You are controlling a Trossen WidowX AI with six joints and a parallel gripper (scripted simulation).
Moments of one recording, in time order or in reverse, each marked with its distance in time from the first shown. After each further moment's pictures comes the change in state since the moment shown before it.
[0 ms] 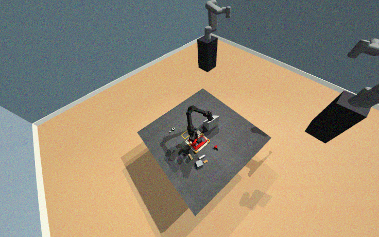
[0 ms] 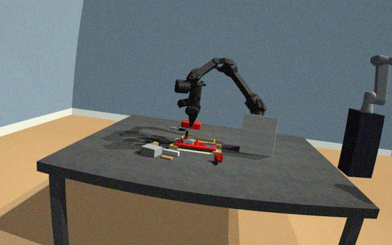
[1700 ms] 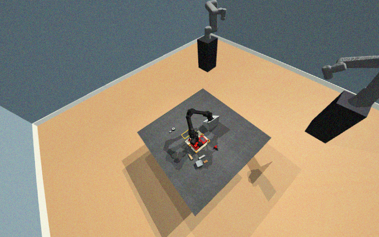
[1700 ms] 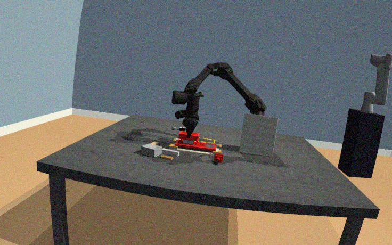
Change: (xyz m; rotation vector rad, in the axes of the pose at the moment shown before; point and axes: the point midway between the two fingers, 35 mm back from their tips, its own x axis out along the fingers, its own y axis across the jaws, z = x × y) arm 0.054 0.017 0.002 0.035 0.010 -0.001
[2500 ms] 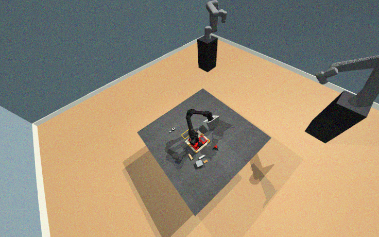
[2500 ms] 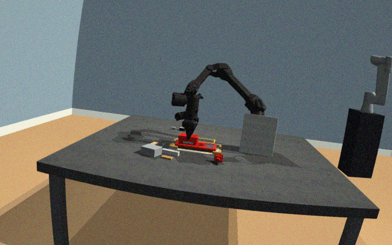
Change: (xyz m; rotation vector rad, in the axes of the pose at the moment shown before) arm 0.009 0.000 0.001 0.000 -0.002 -0.001
